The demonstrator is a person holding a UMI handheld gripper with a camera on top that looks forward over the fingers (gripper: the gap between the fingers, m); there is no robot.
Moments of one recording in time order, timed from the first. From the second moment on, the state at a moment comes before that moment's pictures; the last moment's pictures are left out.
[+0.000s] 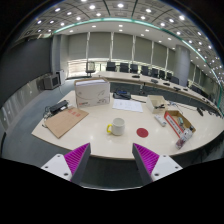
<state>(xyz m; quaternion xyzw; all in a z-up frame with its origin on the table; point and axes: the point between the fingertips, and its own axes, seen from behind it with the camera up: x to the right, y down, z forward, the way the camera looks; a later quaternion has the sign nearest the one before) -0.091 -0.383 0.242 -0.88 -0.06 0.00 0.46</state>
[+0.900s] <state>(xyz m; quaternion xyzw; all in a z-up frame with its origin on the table) 0.385 -0.258 0.111 -0.85 0.07 -0.05 0.52</state>
